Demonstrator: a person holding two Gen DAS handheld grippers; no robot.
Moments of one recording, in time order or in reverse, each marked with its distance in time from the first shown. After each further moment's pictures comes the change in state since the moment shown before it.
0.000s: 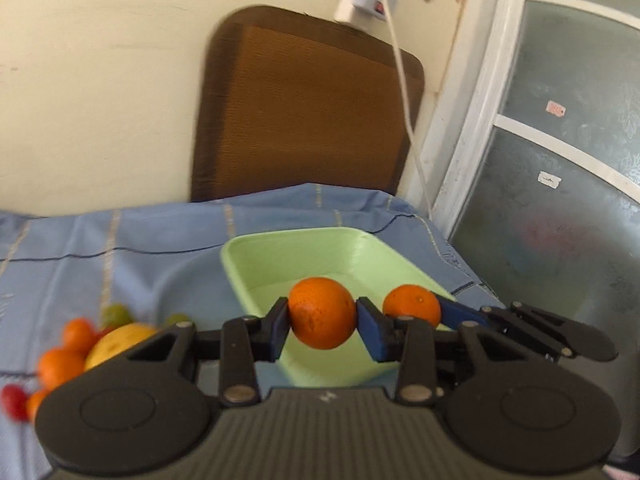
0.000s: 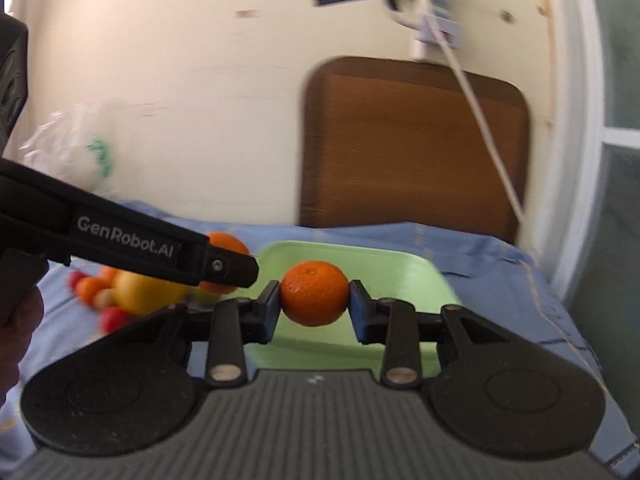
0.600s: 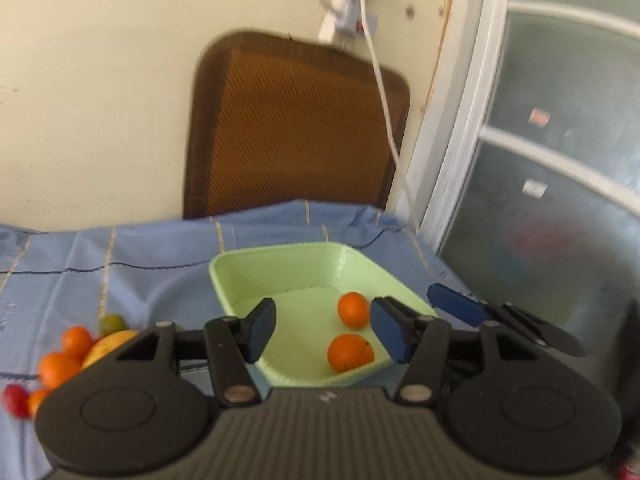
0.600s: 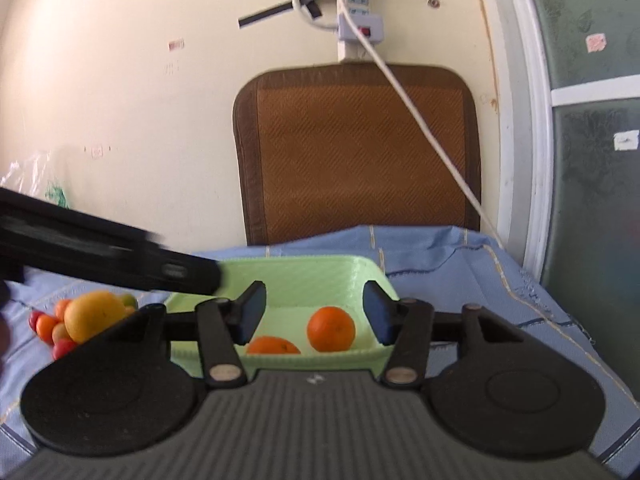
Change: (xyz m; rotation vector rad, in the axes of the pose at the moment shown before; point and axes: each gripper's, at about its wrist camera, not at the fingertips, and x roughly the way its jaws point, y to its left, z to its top) left arm -0.047 -0.005 -0.015 -0.001 -0.087 0.003; right arm -0.011 -0.025 -0.014 0.118 -0.152 -0.036
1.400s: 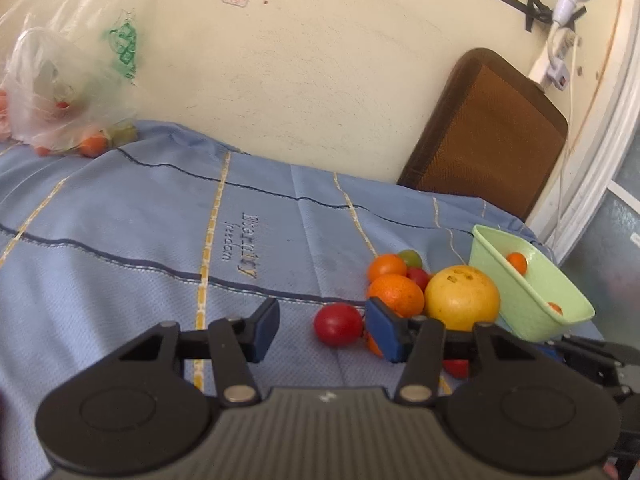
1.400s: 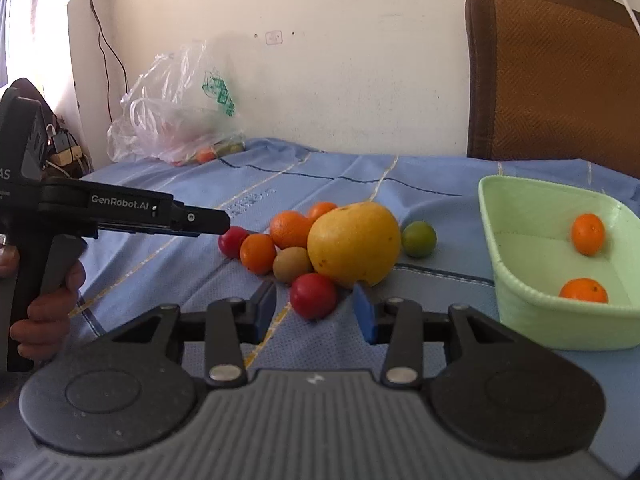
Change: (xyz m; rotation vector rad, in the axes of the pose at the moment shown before) left arm -0.063 0.196 -0.051 -0.241 0.067 0.193; right arm 0.041 0.150 -0.011 -0.118 0.394 0.417
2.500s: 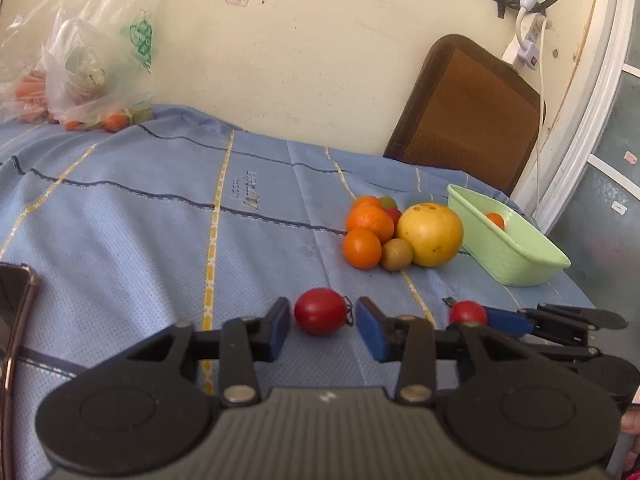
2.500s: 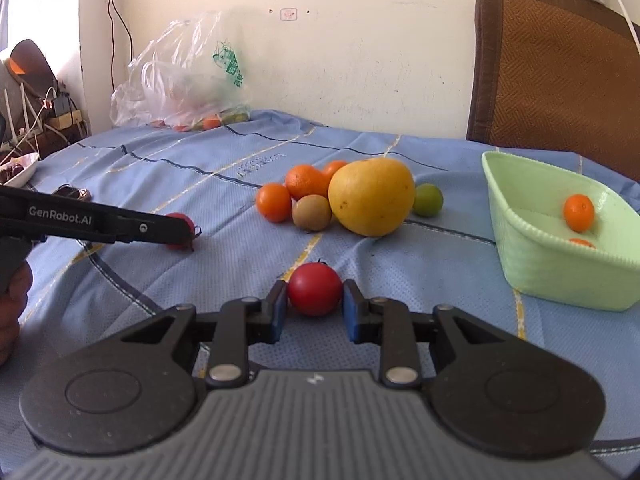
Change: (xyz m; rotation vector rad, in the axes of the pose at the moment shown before) left arm -0.057 -0.012 -0.048 -0.001 -0.012 0.015; right arm -0.020 0.022 -0.027 -0.051 0.026 -0.060
